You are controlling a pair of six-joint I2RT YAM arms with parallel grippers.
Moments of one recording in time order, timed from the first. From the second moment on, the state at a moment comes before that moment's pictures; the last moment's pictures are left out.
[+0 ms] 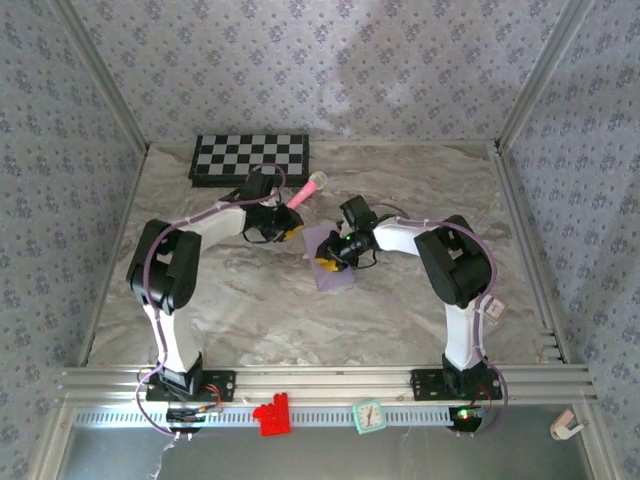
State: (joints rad) left arm -0.41 1.85 1.22 -0.35 0.43 -0.96; right arm 0.55 1.99 1.17 -0.27 -0.63 0.93
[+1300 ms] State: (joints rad) left arm -0.57 1.93 1.15 -0.38 0.45 -0.94; right arm 0.54 1.99 1.17 -0.31 -0.60 0.92
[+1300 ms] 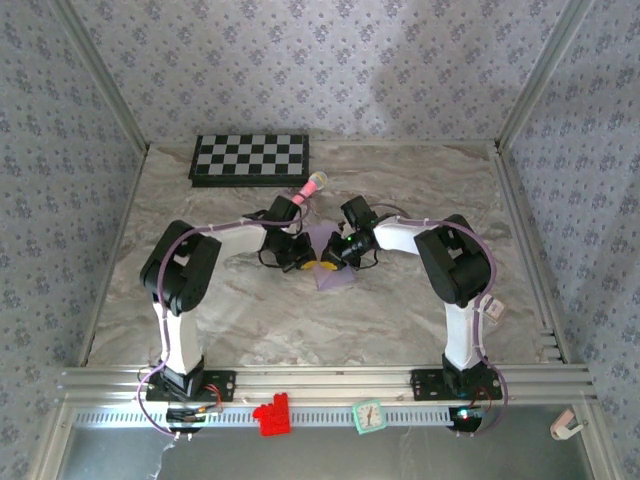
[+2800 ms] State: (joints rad) left arm -0.59 2.00 1.34 -0.62 0.37 -0.72; right arm 0.51 1.94 1.02 -0.09 -0.62 0.80
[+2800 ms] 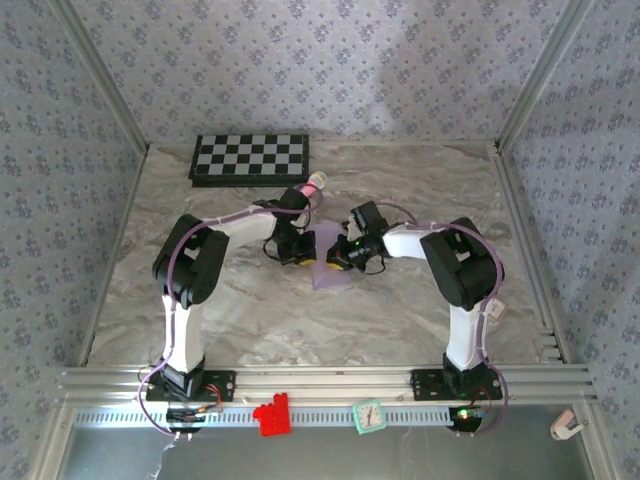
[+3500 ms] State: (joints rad) left arm -0.63 1.82 1.11 -0.44 0.48 -0.87; right arm 0.56 1.91 0.93 0.10 -0.47 1.04
